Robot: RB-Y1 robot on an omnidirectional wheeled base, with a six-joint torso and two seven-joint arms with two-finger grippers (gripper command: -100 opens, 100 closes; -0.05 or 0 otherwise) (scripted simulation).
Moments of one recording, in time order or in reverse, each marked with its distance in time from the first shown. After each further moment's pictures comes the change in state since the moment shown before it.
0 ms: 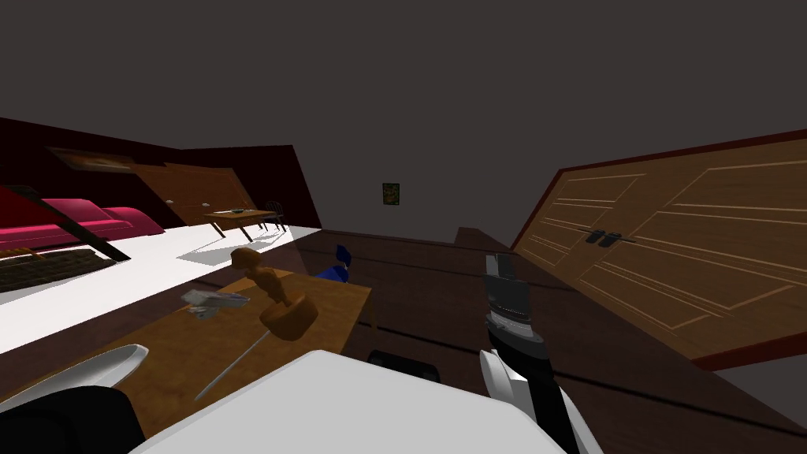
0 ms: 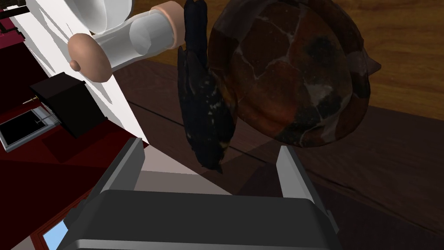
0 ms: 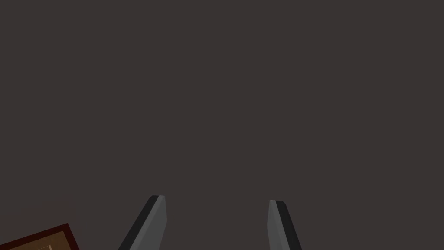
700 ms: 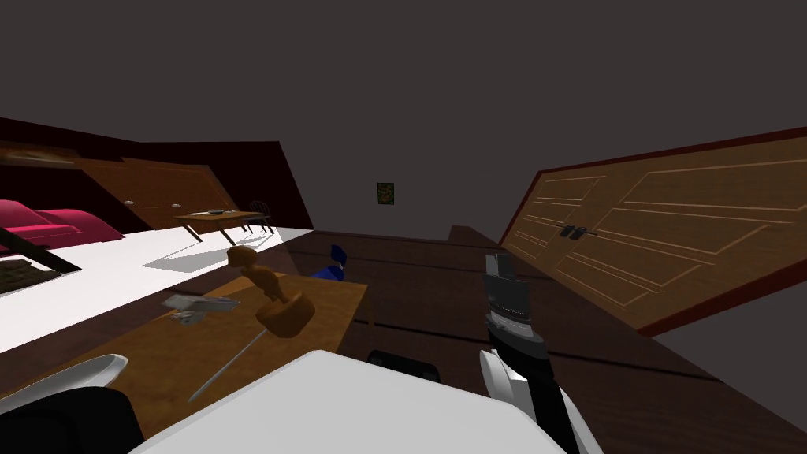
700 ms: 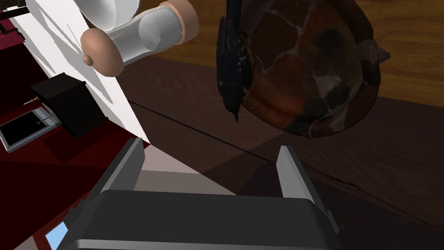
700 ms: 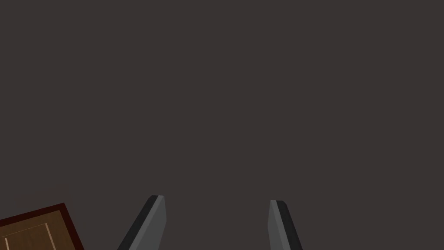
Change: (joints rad) left arm 0.025 0.050 -0.005 0.008 0.058 0.046 0.023; right arm 0.000 0.000 0.000 0.000 0.000 0.000 0.000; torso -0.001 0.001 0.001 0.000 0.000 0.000
